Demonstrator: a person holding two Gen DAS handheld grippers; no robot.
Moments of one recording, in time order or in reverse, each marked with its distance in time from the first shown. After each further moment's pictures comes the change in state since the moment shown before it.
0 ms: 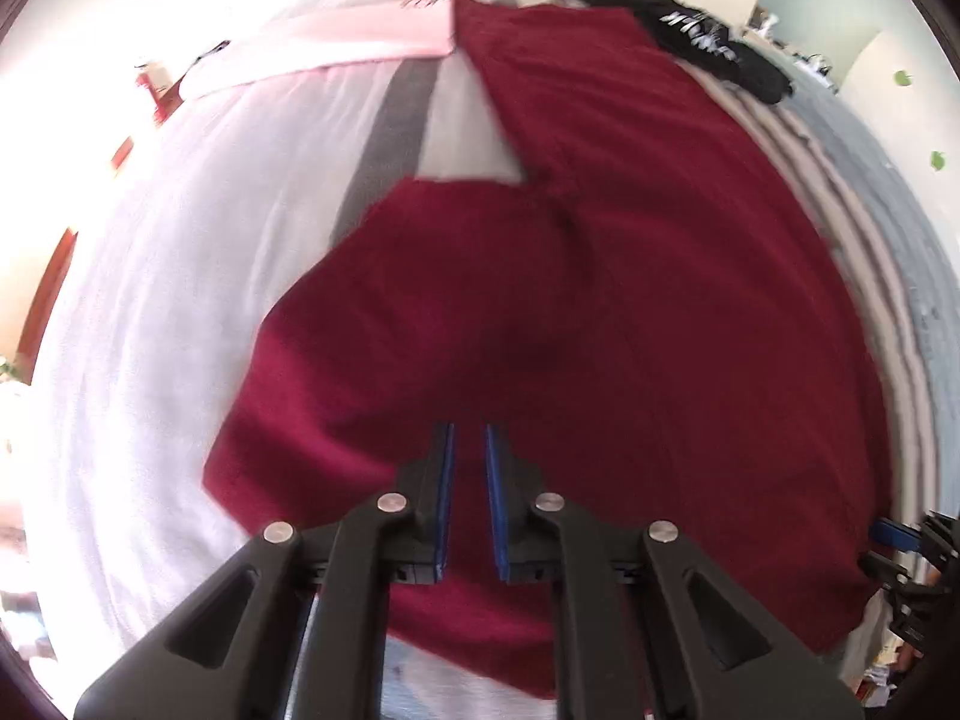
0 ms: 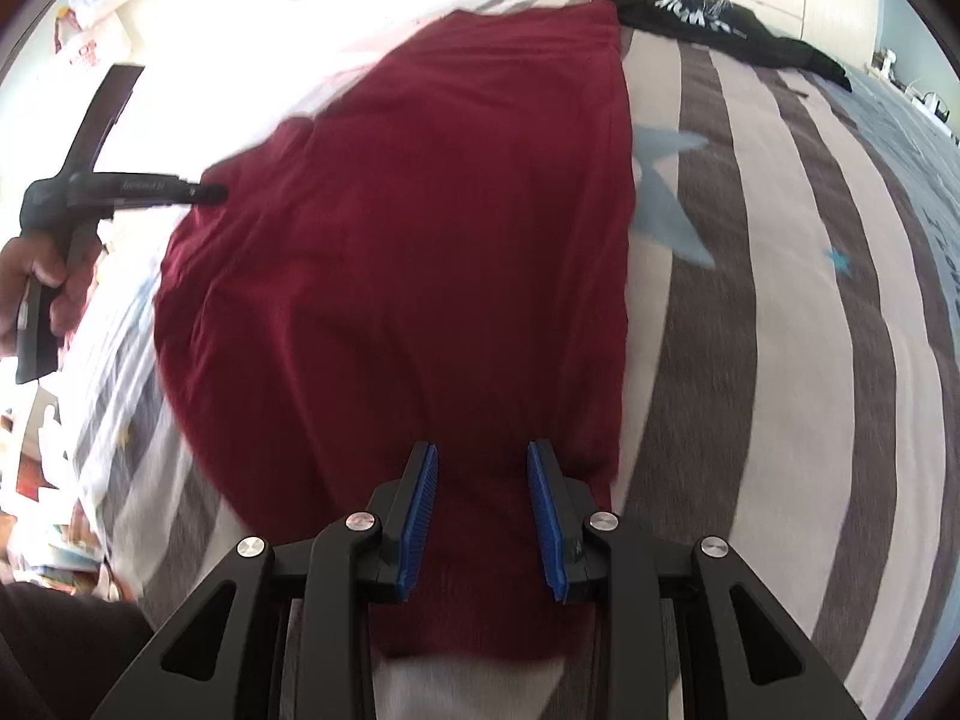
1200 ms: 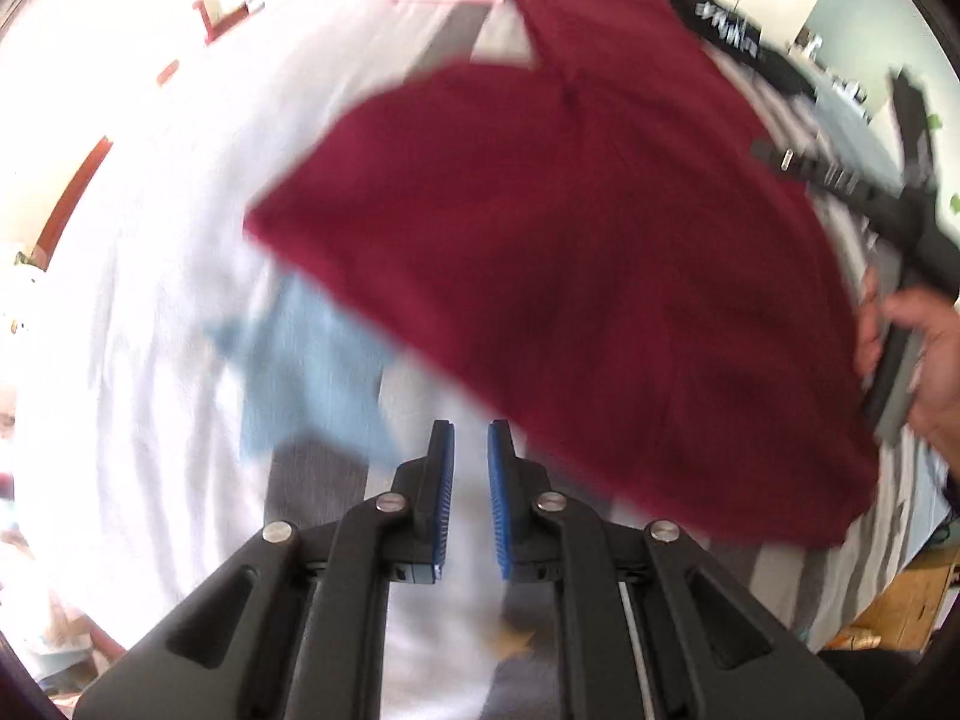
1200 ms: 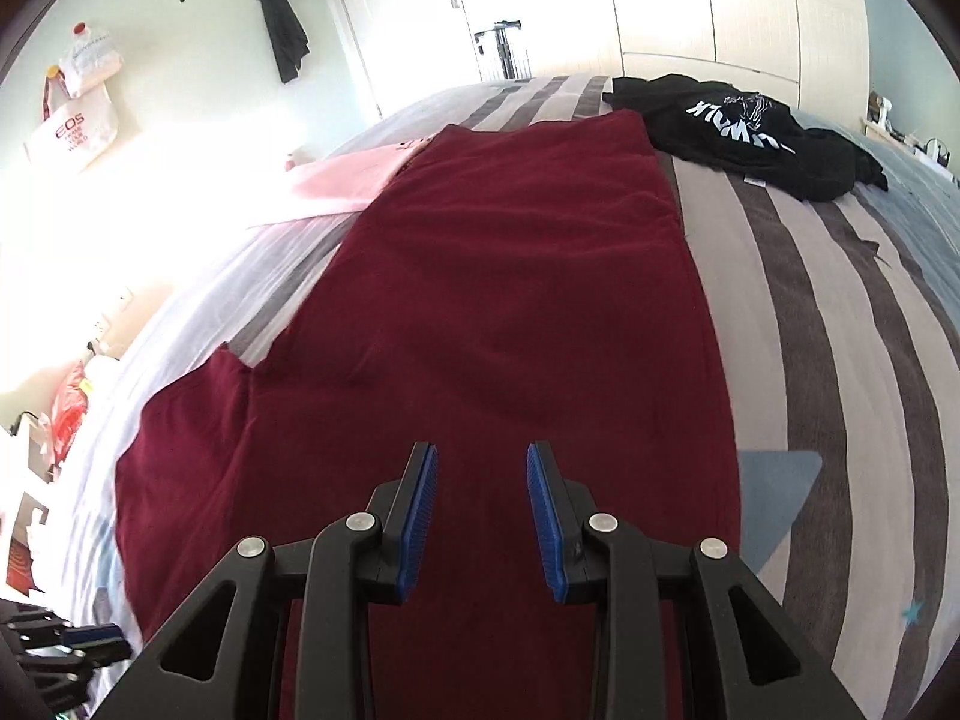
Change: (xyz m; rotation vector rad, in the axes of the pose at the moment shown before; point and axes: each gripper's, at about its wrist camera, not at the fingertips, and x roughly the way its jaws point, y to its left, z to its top) left arm -0.050 -0.016 -0.083 -0.133 0.009 -0.029; right arm 0.069 0.006 0.194 0.036 -0.263 -0.022
